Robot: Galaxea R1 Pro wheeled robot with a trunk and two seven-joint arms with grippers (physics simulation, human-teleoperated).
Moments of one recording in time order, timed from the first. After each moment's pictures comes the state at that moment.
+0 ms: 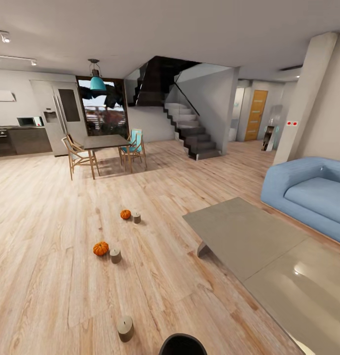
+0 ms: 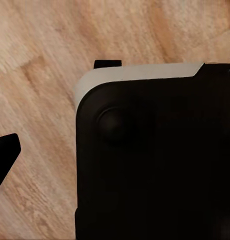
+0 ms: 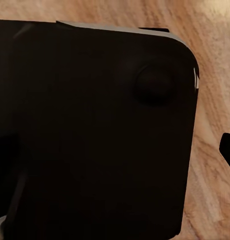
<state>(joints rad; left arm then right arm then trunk) -0.02 0.01 0.00 -0.08 0.01 -0.14 -0.01 0.00 0.03 0.01 0.01 0.03 -0.18 0.02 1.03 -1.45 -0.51</state>
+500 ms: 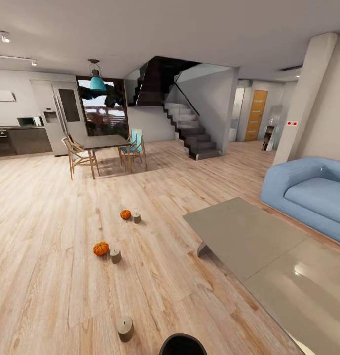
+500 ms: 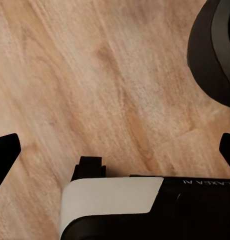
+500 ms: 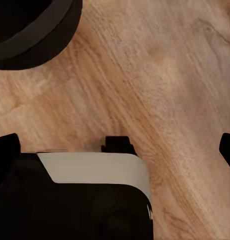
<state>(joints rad) -0.10 0.00 0.00 -0.58 0.09 0.30 0.00 -0.01 0.04 0.01 -0.47 0.02 0.09 -0.12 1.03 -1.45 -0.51</state>
